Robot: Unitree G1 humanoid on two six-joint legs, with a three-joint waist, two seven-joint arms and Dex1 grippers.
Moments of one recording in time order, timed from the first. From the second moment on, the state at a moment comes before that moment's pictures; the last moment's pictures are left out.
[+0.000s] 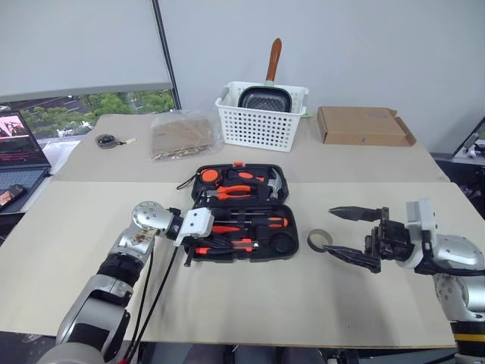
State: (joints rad) left arm -0.61 0.51 -0.30 0.54 -0.10 -0.28 -1.49; right arm -0.10 -0.72 -0.22 -0.09 0.65 0.10 1.31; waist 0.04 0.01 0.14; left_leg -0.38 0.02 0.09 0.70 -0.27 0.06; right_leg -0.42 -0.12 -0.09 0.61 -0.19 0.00
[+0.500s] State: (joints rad) left arm -0.60 0.54 -0.31 0.42 -0.12 -0.15 -1.48; right arm -0.12 -0.72 -0.21 -0.08 0.64 0.10 1.31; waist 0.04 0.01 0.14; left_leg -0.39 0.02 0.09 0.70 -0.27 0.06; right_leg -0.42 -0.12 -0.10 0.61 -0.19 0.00
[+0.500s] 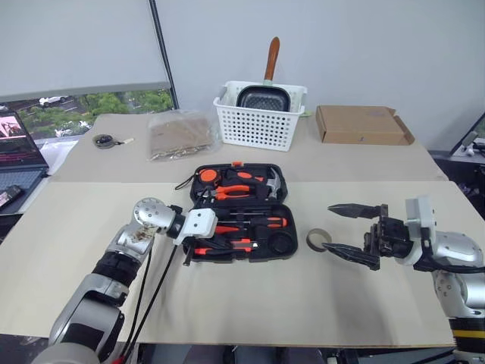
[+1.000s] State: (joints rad) left arm -0.58 0.72 -0.18 0.14 -0.25 0.13 -1.51; right arm -0.15 -0.70 -0.20 -0.06 0.64 0.09 1.33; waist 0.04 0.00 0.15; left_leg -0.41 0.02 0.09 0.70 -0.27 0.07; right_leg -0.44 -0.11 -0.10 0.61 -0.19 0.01
